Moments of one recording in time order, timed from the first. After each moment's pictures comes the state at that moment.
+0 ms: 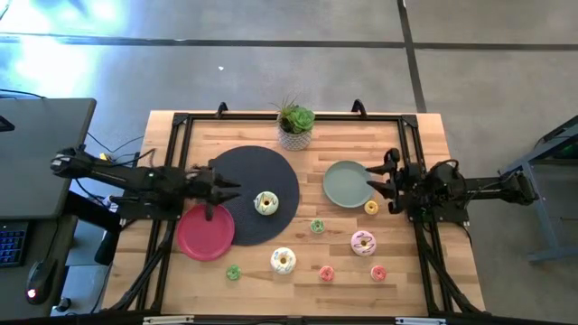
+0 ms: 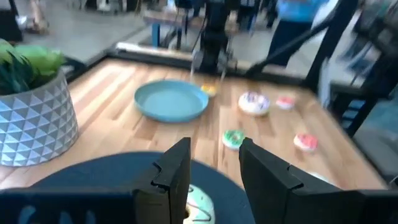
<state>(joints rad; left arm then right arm) -0.21 0.59 0.33 0.05 -0.27 -0.18 -0.01 0.23 0.05 0.47 0.04 0.07</state>
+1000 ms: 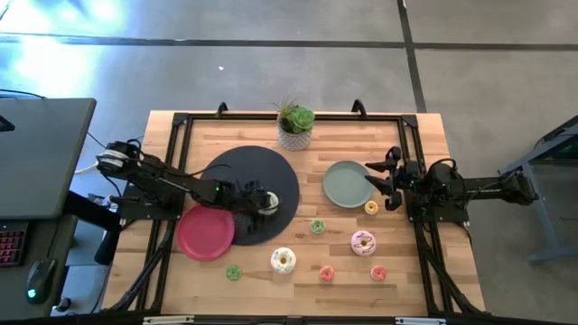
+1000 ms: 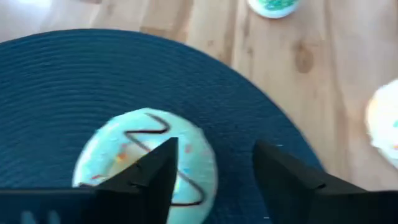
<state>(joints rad) -0.16 1.53 0.69 0.02 -0.17 -0.26 -0.01 0.23 0.05 0.44 0.14 0.07</state>
